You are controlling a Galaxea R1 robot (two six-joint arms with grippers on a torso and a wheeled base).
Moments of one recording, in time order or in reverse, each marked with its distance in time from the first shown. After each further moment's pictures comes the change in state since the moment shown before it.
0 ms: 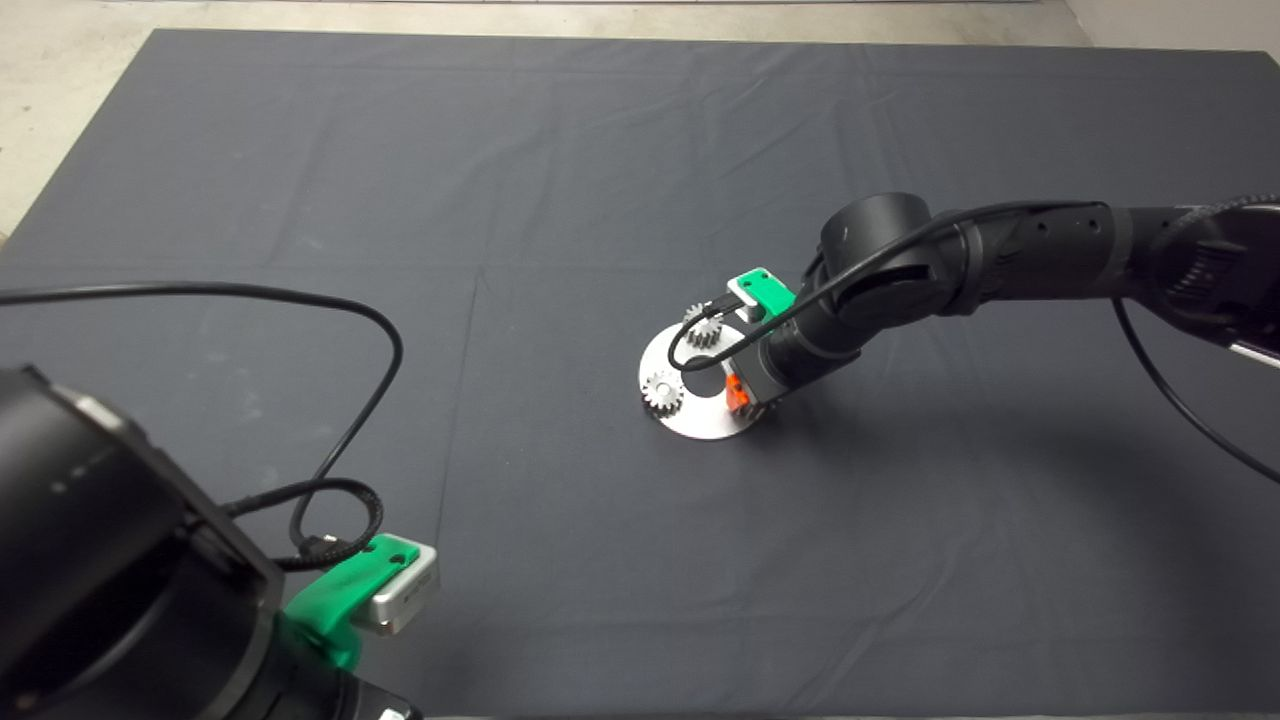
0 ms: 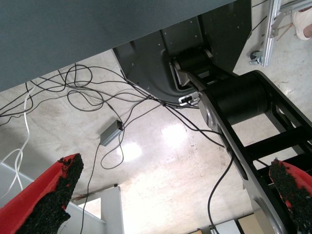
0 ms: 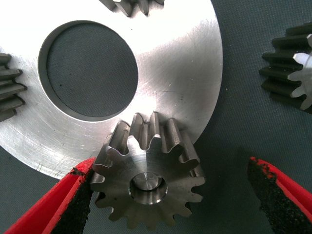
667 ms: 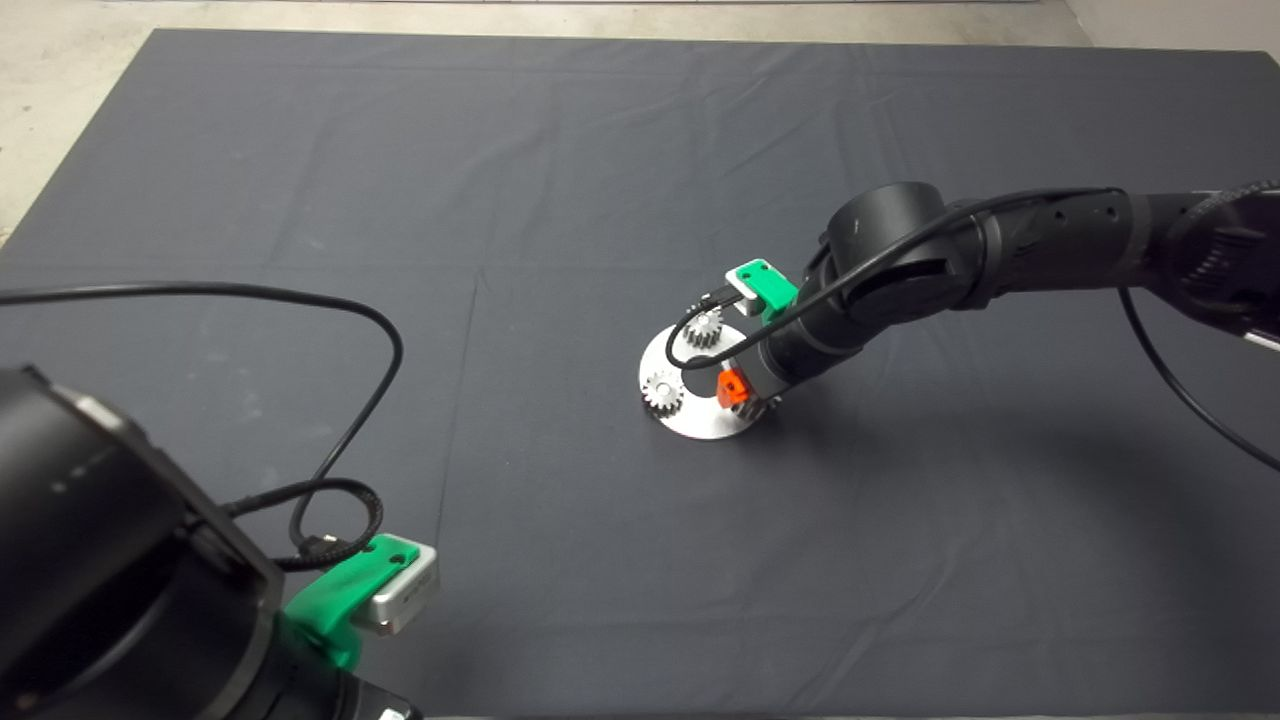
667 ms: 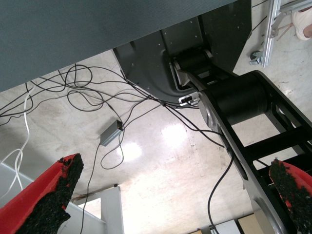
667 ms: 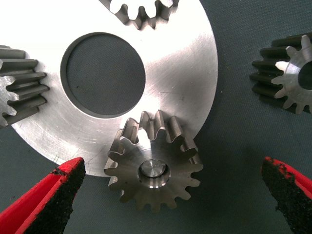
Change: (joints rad) left arm 0.000 0.000 0.000 0.000 0.000 0.000; right arm 0.027 -0.007 0.039 0.001 0.000 0.020
